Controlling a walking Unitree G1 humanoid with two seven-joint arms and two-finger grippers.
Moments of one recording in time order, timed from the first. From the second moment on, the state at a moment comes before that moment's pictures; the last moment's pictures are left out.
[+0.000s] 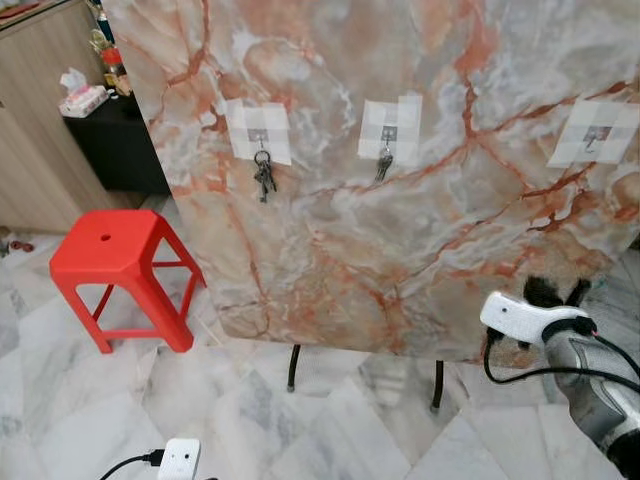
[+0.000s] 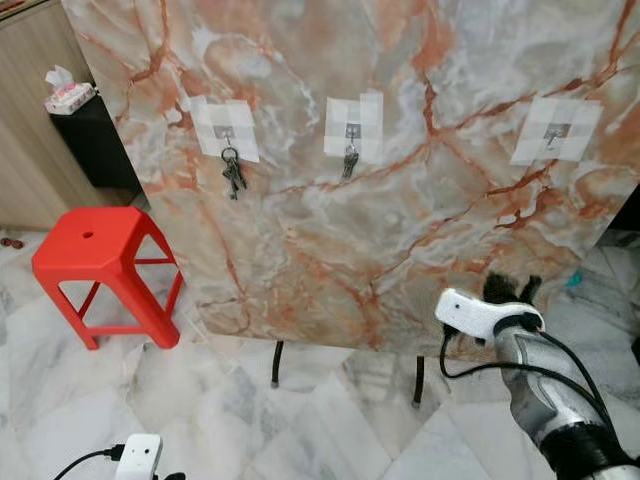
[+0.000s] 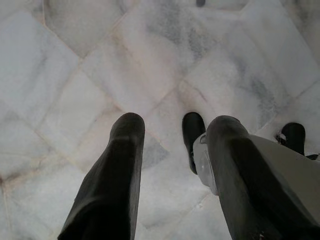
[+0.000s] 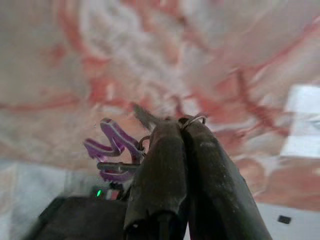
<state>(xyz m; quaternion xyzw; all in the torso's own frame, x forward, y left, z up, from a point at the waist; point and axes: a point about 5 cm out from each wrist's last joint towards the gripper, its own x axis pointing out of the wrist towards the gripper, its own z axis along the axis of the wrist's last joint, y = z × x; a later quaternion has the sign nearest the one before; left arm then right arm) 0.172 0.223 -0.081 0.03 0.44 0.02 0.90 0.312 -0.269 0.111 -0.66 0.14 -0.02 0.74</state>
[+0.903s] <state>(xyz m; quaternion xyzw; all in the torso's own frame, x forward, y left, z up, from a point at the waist) 0.173 0.221 -0.081 0.02 0.44 0.02 0.90 0.276 -0.258 0.057 -0.63 0.33 0.29 0.64</state>
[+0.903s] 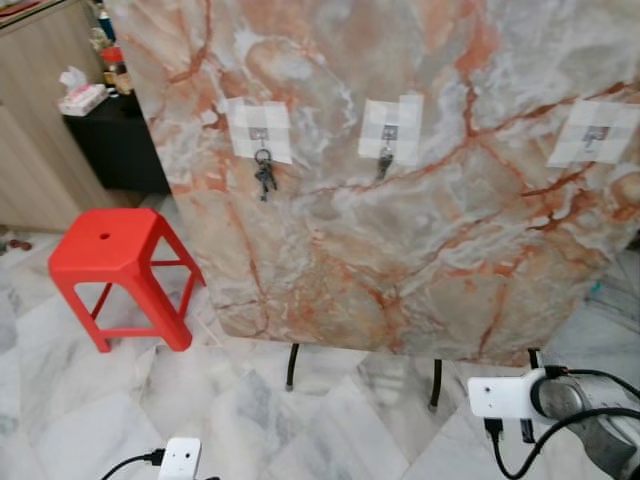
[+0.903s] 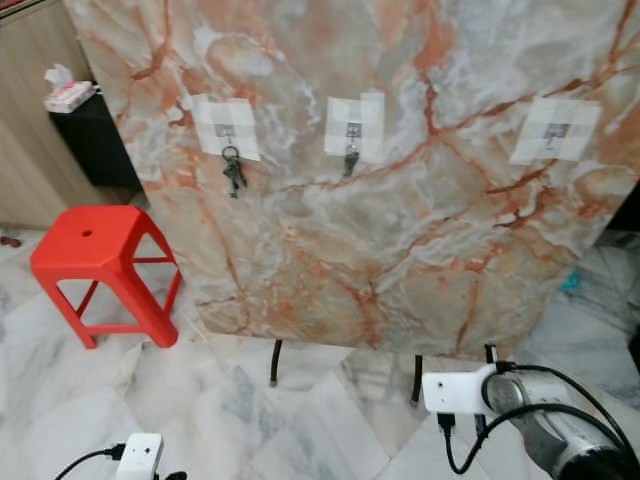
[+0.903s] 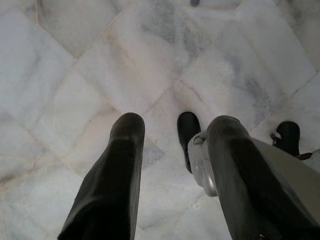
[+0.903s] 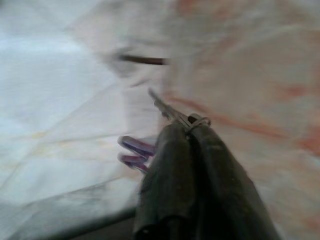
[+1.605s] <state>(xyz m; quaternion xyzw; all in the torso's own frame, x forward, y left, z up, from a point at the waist) 0.173 0.221 -0.081 0.02 0.44 0.02 0.90 0.323 -0.242 0.118 -0.67 0.15 0.09 0.72</state>
